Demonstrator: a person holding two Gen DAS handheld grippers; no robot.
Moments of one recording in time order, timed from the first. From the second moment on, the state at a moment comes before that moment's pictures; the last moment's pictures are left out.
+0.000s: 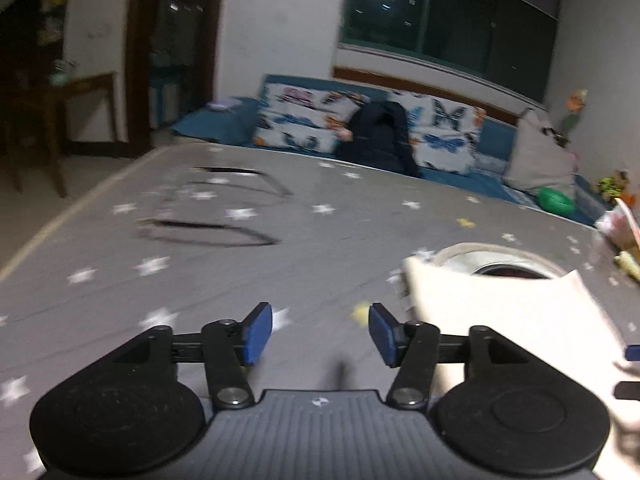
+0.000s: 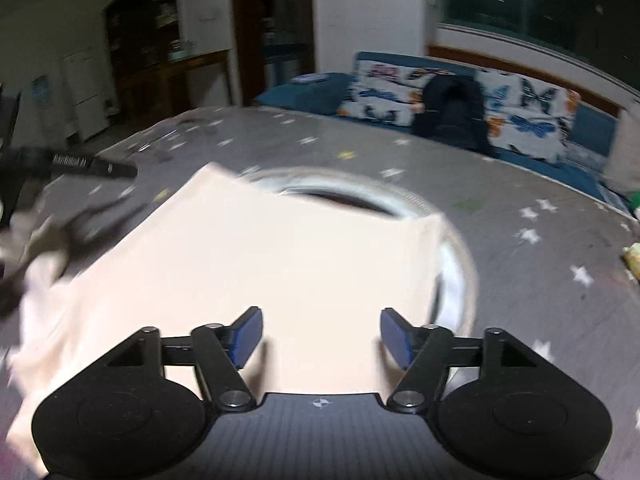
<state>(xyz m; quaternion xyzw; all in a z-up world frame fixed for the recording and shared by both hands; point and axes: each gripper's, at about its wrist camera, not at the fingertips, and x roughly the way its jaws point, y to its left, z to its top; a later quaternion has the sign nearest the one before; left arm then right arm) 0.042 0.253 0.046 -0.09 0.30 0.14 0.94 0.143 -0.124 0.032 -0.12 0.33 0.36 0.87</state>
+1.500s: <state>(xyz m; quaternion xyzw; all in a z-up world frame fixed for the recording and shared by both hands) -0.064 0.270 0.035 -0.02 0.27 0.25 0.93 0.087 -0.137 0.010 -0.13 0.30 0.38 0.86</state>
